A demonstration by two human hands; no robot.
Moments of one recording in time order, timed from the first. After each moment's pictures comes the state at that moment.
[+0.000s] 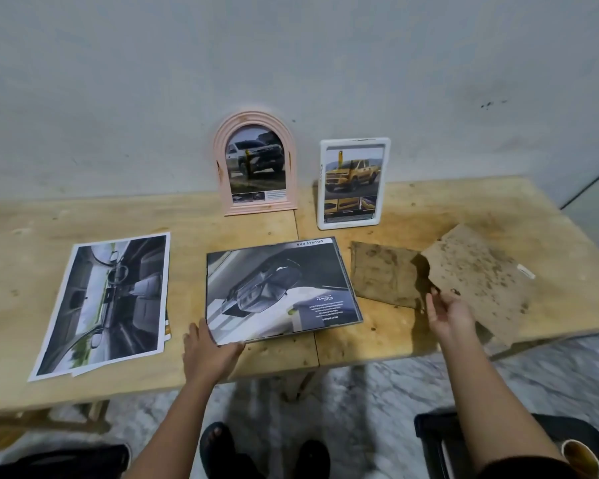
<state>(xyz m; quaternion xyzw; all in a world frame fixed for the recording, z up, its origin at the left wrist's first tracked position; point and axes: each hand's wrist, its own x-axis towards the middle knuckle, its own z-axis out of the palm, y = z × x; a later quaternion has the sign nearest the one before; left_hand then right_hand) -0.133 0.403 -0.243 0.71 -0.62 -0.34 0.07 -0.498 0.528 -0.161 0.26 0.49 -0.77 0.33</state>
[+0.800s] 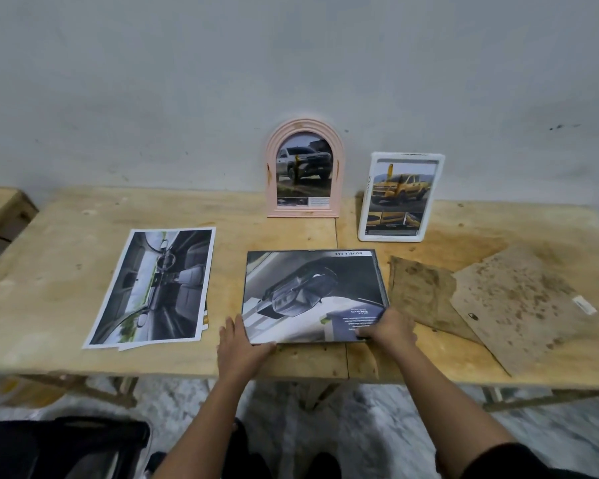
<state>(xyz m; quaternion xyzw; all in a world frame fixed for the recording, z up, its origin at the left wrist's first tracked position) -0.131 0.409 -0.241 0.70 -0.62 -0.35 0.07 -0.393 0.451 -0.209 -0.29 0.91 -0.07 0.28</state>
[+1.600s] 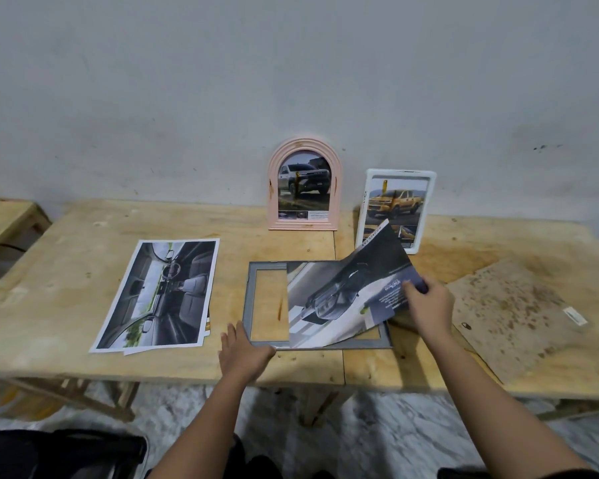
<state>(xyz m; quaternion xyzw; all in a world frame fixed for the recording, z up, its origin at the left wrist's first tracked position) -0.139 0.409 -0.231 0.71 -0.60 -0.36 0.06 -0.431 0.468 -0.132 -0.32 0.81 -0.45 0.17</state>
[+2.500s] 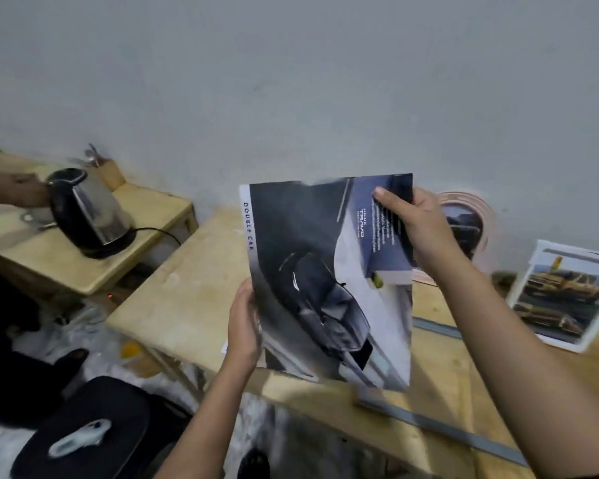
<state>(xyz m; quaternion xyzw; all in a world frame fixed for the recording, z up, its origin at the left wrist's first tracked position) 0.019 0.354 -0.078 0.52 -0.32 -0.48 0.64 -0.193 0.299 0.055 -0.54 0.47 -0.53 0.45</state>
